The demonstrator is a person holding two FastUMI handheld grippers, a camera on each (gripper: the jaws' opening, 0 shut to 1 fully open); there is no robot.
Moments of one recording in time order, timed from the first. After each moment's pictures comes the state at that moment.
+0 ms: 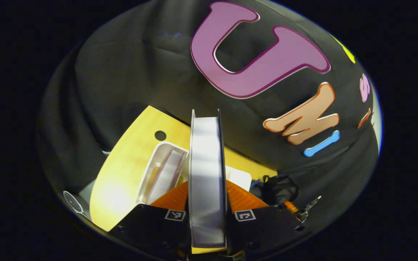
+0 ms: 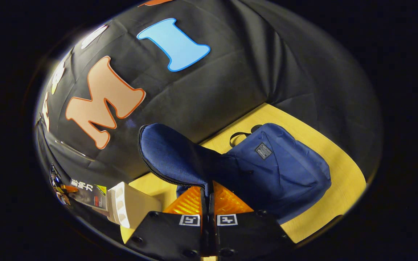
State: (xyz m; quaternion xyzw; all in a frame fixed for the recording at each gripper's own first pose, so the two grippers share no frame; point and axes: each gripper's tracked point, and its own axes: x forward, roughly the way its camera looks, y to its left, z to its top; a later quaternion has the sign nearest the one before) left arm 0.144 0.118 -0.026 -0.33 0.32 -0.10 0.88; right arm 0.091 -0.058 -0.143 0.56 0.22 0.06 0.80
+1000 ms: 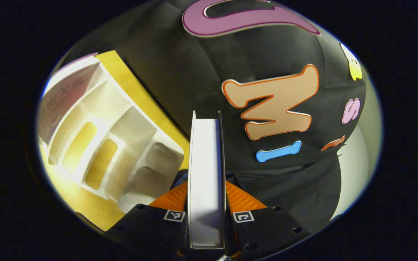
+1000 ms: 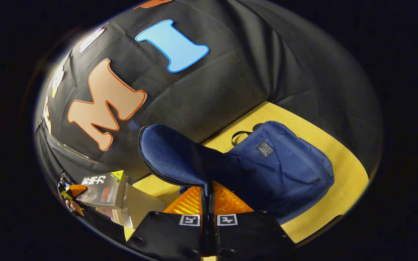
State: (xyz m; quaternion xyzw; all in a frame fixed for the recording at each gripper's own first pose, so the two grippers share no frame) left arm 0.150 -0.114 -0.052 -0.50 0.32 -0.21 0.77; right arm 0.089 -0.059 -0.144 0.57 0.21 0.07 0.79
